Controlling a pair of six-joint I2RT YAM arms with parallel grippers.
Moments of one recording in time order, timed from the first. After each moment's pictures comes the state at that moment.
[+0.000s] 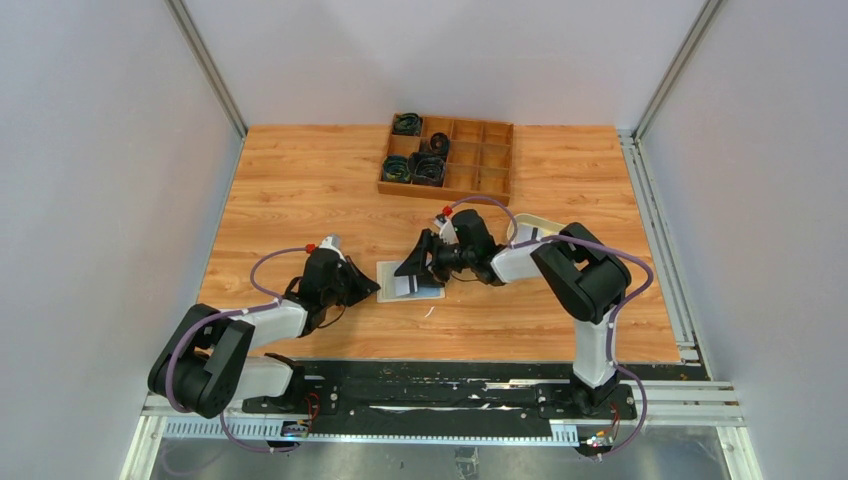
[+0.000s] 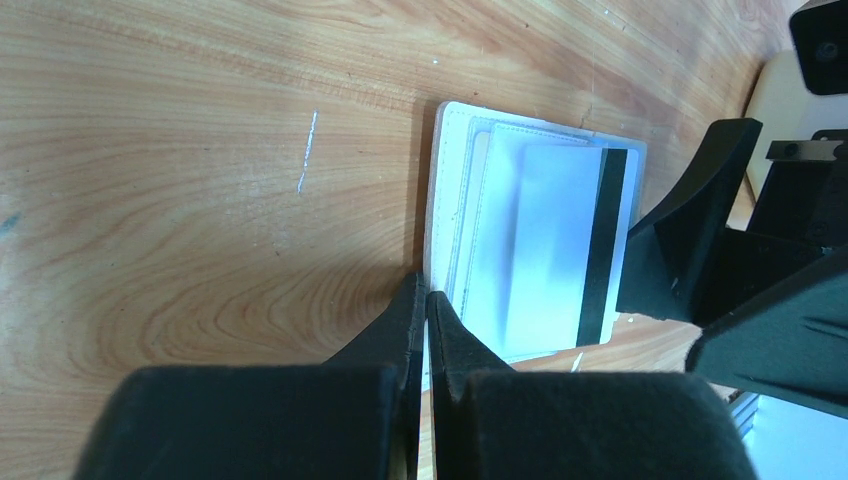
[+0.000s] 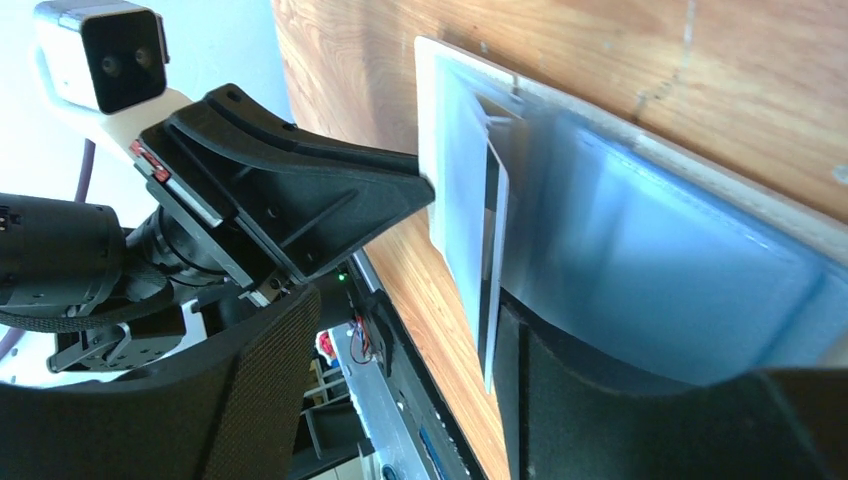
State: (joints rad) left arm -0.37 1.27 0.25 0.36 0.15 -0.85; right arm 0.68 1.94 0.91 0.50 -0.69 1.08
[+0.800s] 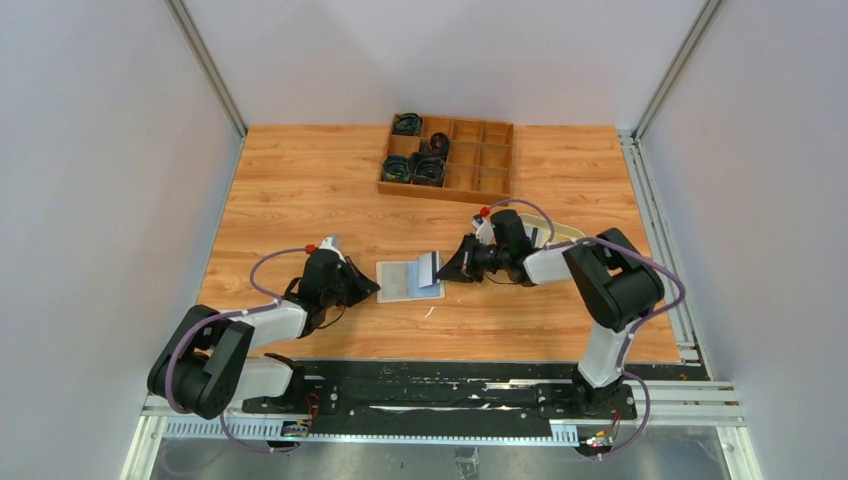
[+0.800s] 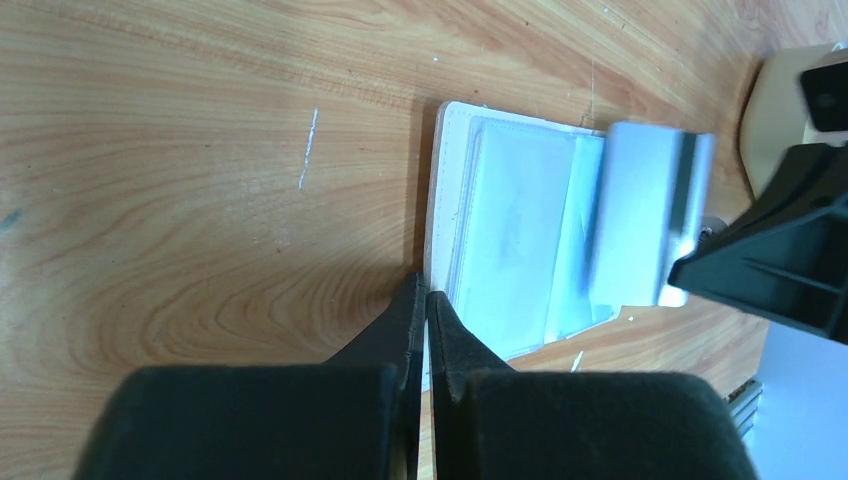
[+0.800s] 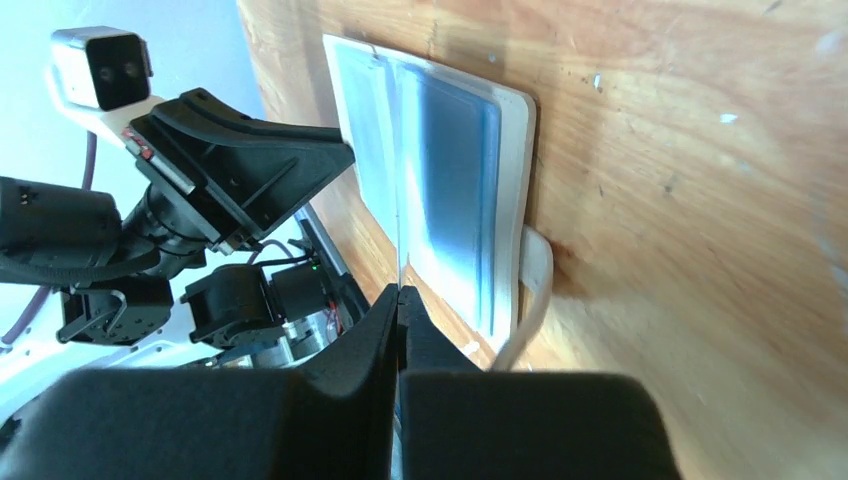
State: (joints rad) left arm -0.37 1.27 0.25 0.36 0.15 -0.85; right arm 0.51 1.85 0.73 0.49 -0.75 1.00
